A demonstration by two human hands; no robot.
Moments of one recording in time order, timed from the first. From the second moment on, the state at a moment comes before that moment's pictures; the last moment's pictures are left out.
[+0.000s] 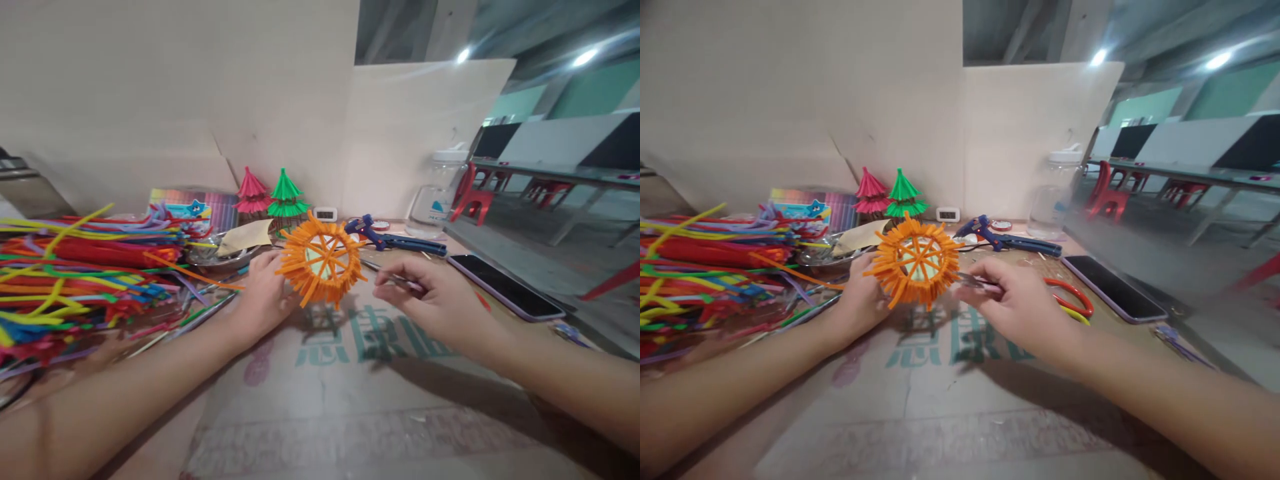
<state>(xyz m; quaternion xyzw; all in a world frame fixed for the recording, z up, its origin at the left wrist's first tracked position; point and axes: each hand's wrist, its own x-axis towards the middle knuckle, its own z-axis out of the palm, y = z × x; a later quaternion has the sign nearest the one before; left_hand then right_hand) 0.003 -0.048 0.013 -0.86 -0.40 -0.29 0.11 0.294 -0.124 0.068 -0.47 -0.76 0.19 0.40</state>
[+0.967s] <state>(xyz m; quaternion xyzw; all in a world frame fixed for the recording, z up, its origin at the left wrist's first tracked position) 0.001 -0.032 0.006 -0.83 -0.39 -0.40 -0.01 0.320 -0.058 0.065 -0.48 -0.53 0.33 0.61</state>
